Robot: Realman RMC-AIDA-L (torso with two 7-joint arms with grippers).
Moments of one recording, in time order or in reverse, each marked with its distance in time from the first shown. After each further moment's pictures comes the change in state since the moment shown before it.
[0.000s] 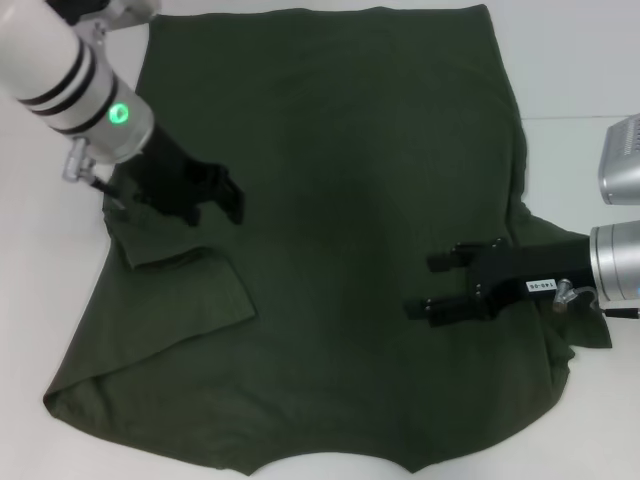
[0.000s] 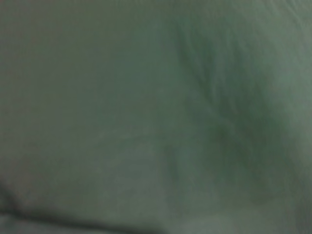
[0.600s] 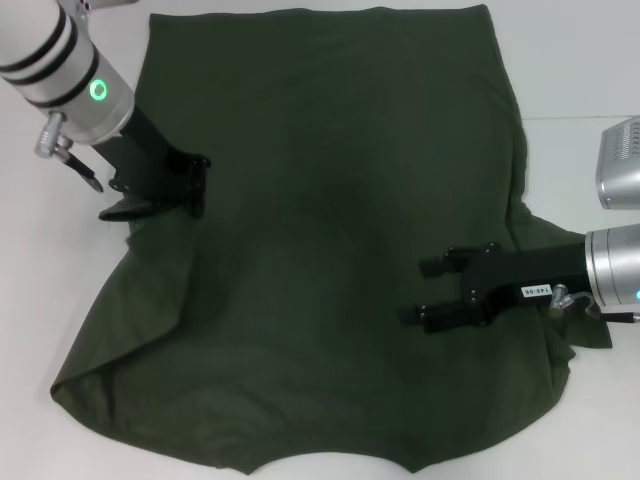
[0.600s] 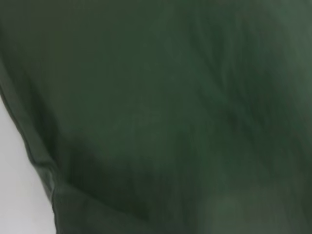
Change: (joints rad) left arm -0.041 0.046 0.038 -0.003 0.012 0.091 -0.024; right arm 0.000 0.008 0.000 -0.002 0.001 -0.026 -0.007
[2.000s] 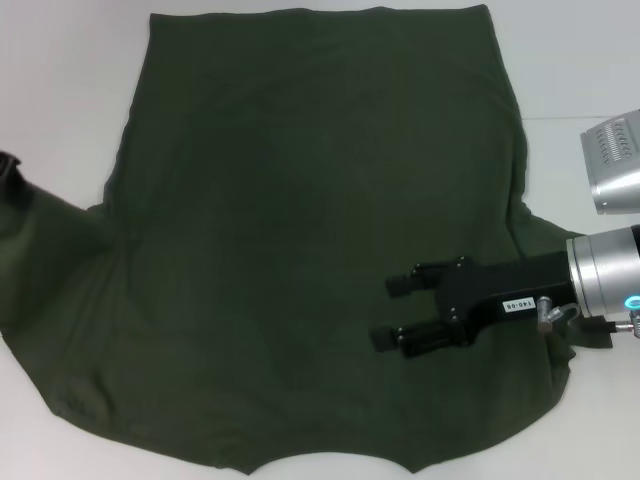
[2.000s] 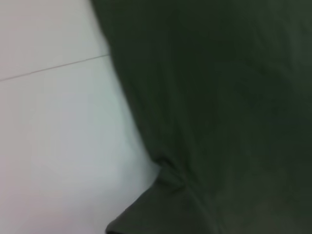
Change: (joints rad) left arm 0.215 0.172 -0.174 0.153 0.002 0.150 0.459; right arm 0.025 0.015 -0.003 0.003 0.009 -0.119 -0.002
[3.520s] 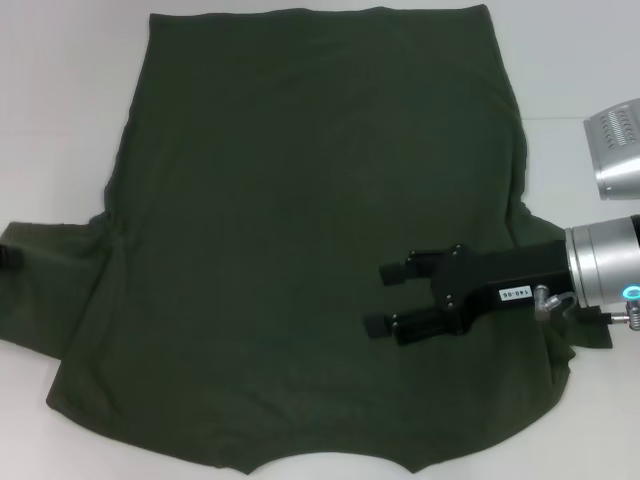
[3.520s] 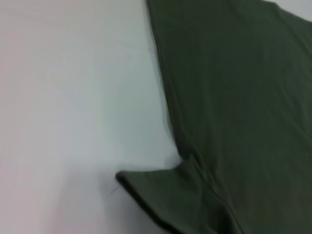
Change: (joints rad) left arm 0.337 -0.094 -0.232 -0.029 -0.312 -0.204 0.190; right arm 0.010 -0.002 0.008 0.004 0.029 -0.012 0.007
